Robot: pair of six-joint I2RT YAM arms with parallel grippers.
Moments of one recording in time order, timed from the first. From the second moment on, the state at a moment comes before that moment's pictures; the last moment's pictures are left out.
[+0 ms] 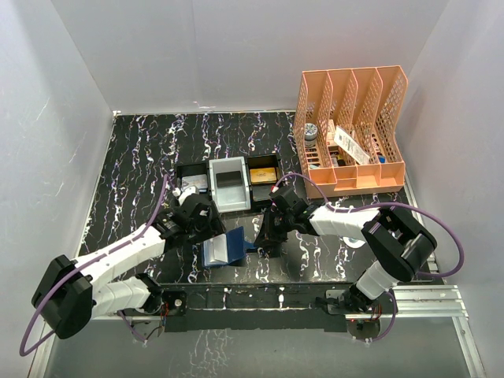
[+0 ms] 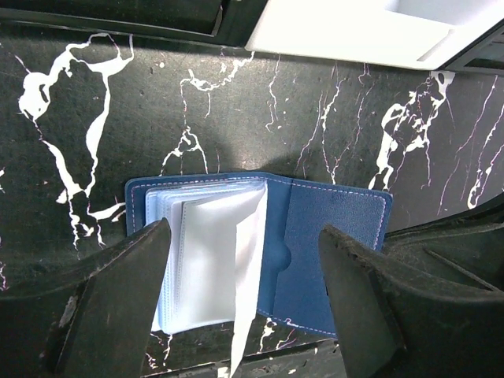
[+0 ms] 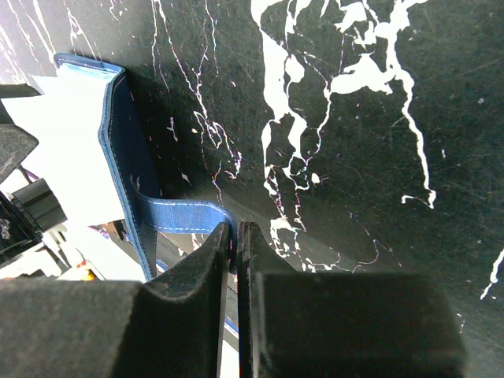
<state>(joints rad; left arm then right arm) -0.71 1.10 0.59 -0.46 -0.17 -0.94 0.75 1.56 0.72 -0.11 -0.39 0.89</state>
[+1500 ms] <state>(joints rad) -0.71 1.27 0.44 0.04 0.33 -1.10 0.74 1.38 0.81 -0.19 -0.28 0.90</state>
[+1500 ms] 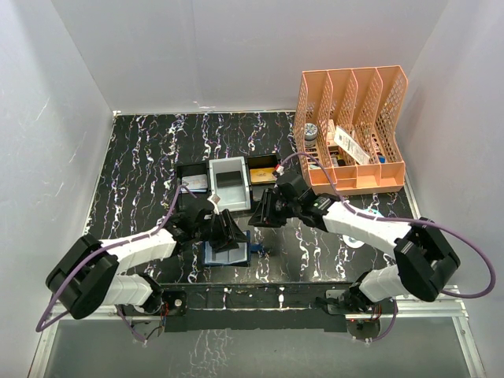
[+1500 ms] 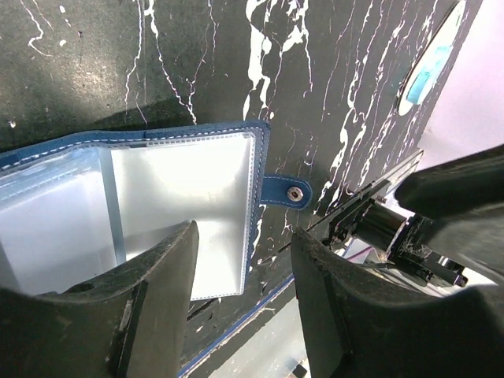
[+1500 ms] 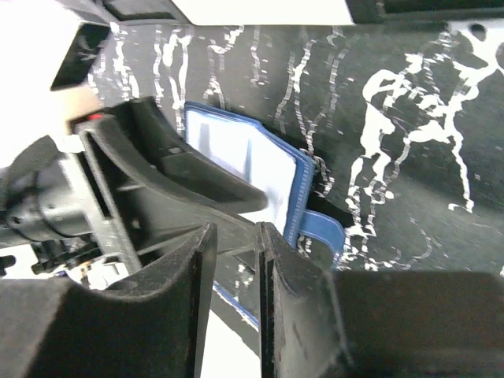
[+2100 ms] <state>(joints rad) -0.71 1.20 0.41 -0.04 0.33 -1.06 0.82 1.66 0.90 -0.09 -0.36 0.95</state>
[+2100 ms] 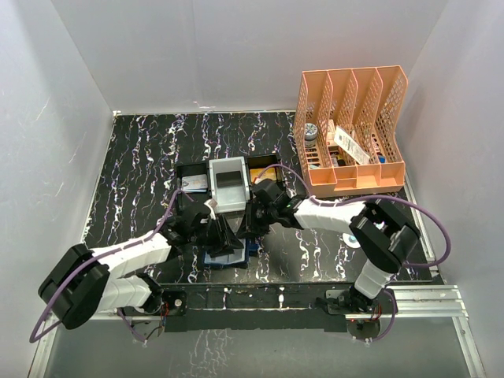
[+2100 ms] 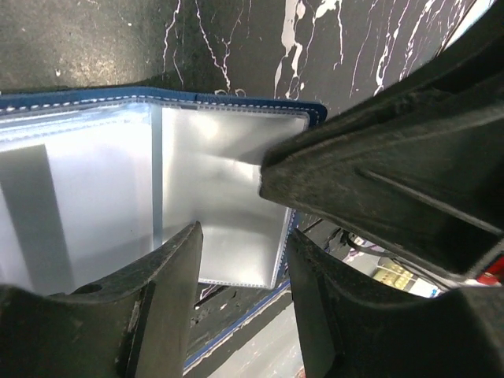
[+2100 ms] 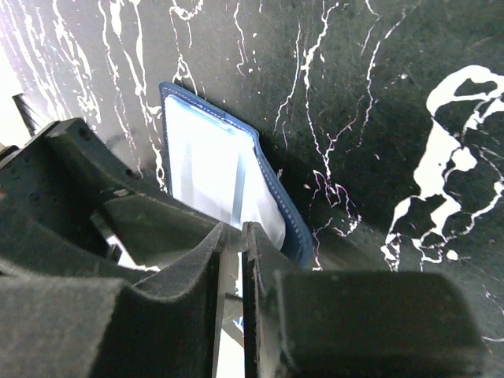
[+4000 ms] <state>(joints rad) -0.60 0.84 0.39 -0.61 0.03 -1.01 1.17 2.02 1.47 -0.61 0.25 1.00</state>
